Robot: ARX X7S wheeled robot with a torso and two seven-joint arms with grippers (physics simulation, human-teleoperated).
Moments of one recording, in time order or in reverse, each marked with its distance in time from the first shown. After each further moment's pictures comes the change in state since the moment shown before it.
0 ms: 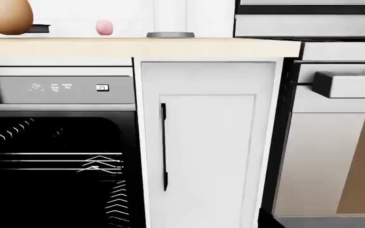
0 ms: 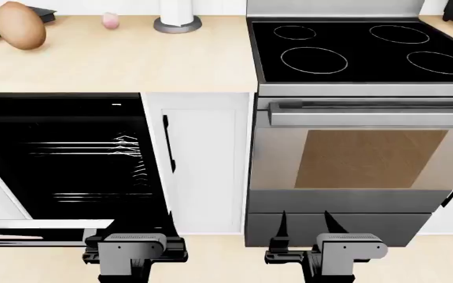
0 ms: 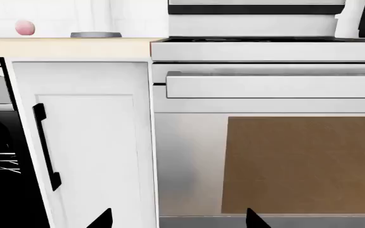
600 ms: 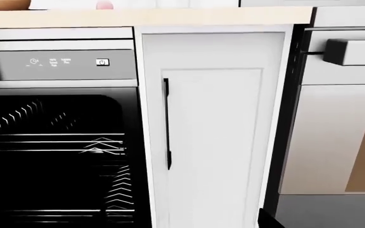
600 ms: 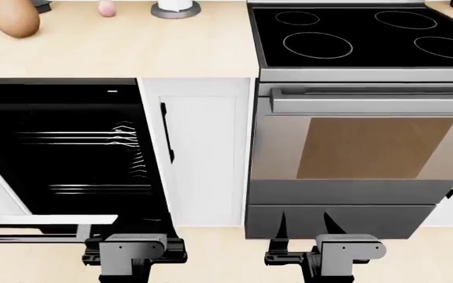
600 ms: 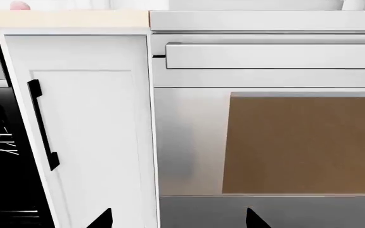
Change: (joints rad) left arm -0.003 -0.058 0.068 -0.008 -0.047 -0.013 -0.080; right arm 0.000 0.058 -0.068 0.004 0.059 0.008 0.066
